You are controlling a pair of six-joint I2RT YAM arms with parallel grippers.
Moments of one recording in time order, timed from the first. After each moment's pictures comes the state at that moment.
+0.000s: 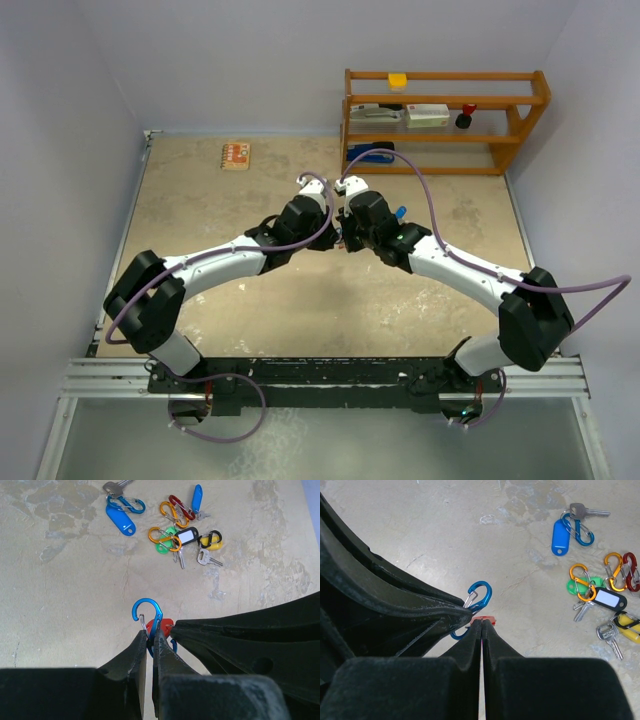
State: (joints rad) left arm -0.79 1.59 1.01 0.02 -0.08 -0.60; right arm 0.73 1.45 1.02 -0.24 0.17 0.20
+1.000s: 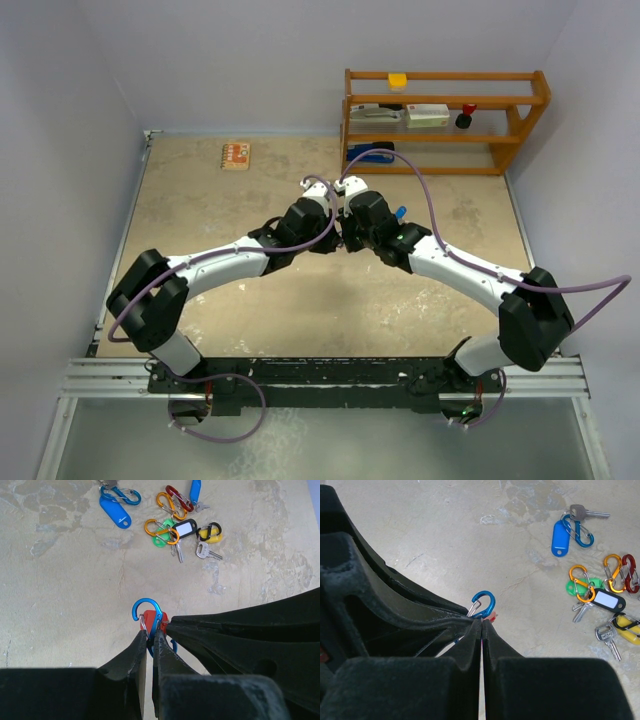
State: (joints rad) left arm -0.80 1.61 1.01 0.02 -0.08 -0.60; right arm 0.73 1.45 1.02 -0.24 0.16 0.19
